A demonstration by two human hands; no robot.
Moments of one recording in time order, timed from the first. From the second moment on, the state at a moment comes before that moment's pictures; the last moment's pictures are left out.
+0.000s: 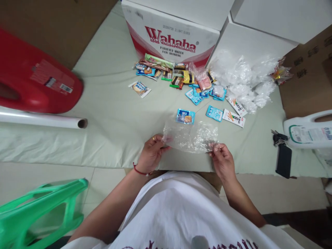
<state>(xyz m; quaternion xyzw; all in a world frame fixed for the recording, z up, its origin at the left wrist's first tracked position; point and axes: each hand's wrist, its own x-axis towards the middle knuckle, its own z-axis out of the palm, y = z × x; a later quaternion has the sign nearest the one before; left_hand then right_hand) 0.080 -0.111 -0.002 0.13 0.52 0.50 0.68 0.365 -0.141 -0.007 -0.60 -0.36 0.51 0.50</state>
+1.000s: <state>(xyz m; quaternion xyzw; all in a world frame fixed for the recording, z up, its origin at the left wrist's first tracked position) 0.046 -0.149 -0.012 0.37 0.66 0.34 0.56 0.268 0.020 0.009 -0.57 -0.80 0.18 0.00</state>
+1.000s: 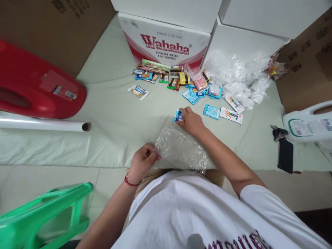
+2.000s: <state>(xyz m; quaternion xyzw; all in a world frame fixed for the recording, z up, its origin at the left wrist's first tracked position) 0.047 -0.152 -0.030 0.44 0.65 0.37 0.50 0.370 0.110 0.038 -0.66 -0.57 0.44 0.22</state>
